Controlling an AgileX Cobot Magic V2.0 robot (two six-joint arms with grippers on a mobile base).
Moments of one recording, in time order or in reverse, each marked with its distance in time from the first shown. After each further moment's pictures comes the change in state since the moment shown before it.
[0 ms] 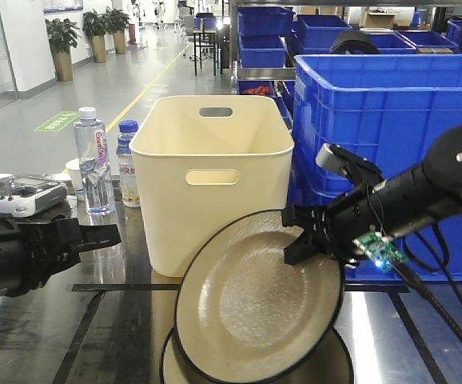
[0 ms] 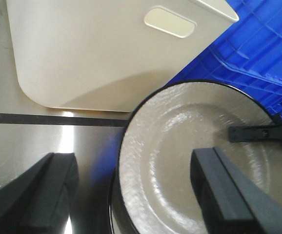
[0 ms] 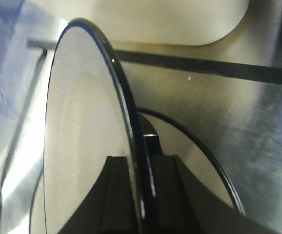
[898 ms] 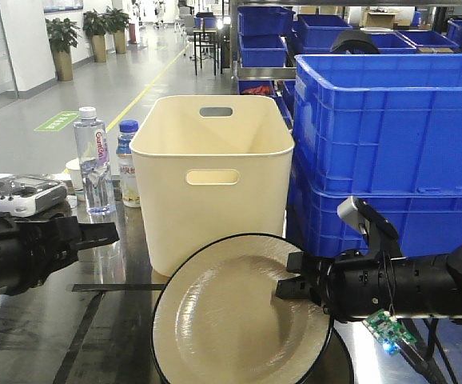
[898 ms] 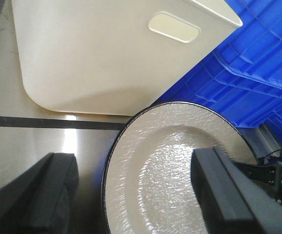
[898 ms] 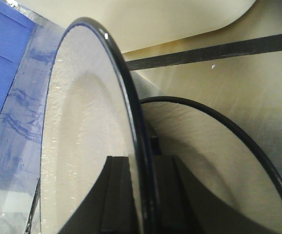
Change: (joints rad) left arm 0.000 0.000 0.000 0.000 -0.017 0.000; right arm 0.000 -0.141 0.491 0.564 -0.353 -0.461
